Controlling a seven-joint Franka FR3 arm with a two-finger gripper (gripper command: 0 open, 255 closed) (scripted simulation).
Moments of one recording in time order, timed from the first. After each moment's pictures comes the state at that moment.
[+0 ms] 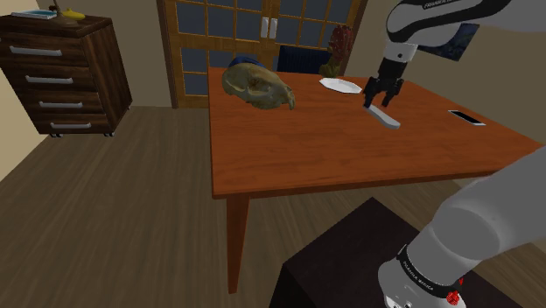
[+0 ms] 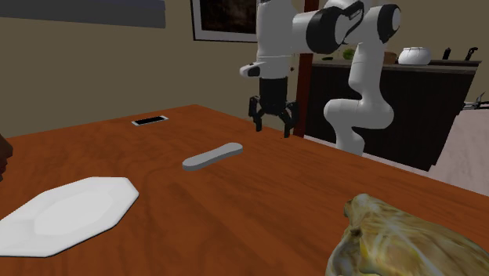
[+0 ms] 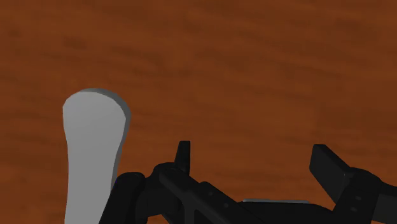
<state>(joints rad) -0.13 -0.29 -0.40 -2.16 -0.10 1.86 -0.24</state>
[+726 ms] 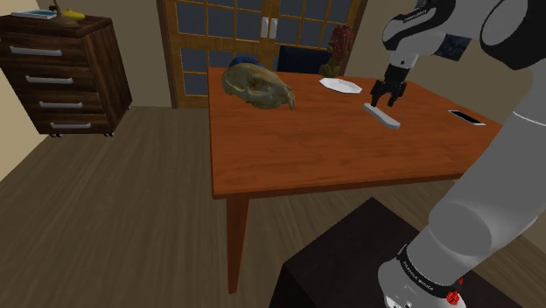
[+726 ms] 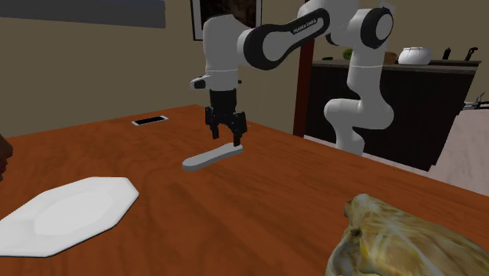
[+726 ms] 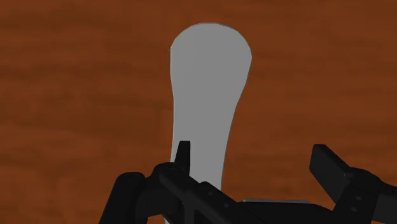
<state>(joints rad) -0.21 0.09 -0.54 -1.86 0.06 1.92 -0.46</state>
